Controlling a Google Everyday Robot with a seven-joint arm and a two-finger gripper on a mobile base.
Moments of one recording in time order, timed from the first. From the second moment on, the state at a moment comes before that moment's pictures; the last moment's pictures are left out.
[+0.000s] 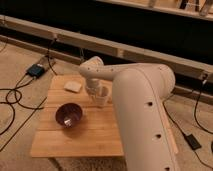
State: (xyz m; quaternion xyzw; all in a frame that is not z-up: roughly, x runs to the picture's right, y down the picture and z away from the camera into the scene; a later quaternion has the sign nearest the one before) arm -0.061 0.069 0.897 -0.27 0.20 0.57 0.75
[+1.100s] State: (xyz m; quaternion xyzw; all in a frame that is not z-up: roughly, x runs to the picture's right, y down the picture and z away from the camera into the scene) arm -0.109 0.029 0.801 -0.22 0.17 0.52 0.81
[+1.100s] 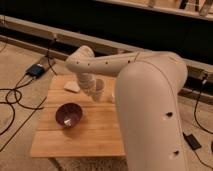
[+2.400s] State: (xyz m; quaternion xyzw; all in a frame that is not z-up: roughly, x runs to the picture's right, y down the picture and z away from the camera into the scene) arm -0.219 0.101 0.790 -0.25 0.15 0.41 0.86
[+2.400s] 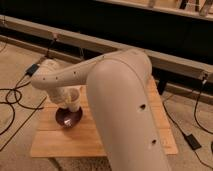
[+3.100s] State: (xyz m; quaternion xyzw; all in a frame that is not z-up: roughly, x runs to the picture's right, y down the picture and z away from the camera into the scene) arm -0.243 0.147 0.819 -0.26 0.16 0.41 0.86
